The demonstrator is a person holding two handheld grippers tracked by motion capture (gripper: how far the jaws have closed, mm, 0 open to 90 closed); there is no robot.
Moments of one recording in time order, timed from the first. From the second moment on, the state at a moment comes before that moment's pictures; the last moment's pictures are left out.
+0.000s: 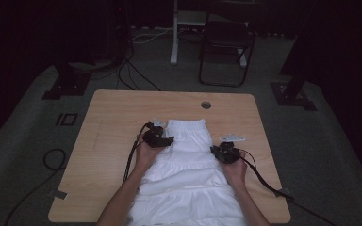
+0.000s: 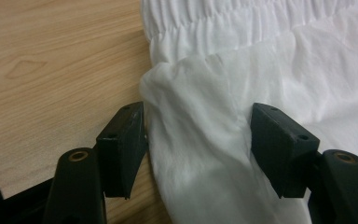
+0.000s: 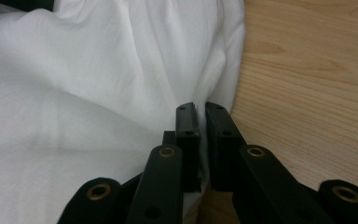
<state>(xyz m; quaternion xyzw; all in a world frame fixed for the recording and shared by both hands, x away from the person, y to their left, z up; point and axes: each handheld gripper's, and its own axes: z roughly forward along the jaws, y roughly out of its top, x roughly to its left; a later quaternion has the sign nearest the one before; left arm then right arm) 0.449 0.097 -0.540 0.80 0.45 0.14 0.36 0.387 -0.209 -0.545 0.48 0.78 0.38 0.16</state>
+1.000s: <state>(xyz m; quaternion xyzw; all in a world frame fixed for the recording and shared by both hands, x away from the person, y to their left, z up) 0.449 0.081 -0.540 0.81 0.44 0.14 0.36 0.460 -0.165 -0.539 0.47 0.79 0.35 0.16</state>
